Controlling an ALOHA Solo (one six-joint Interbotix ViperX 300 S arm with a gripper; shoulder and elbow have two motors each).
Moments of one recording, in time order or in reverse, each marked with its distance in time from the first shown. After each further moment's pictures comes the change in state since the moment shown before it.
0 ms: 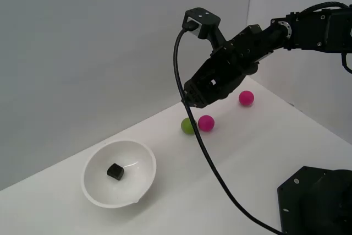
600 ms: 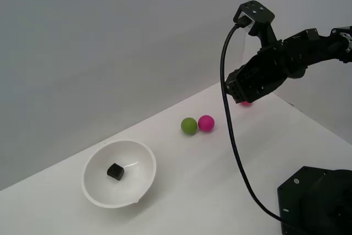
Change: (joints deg) arm 11.3 13.4 13.6 9.1 9.1 3.4 -0.8 1.2
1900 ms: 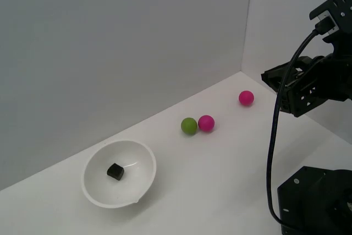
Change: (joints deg) arm 10.8 28.7 28.7 10.8 10.8 1.5 -1.1 4.0
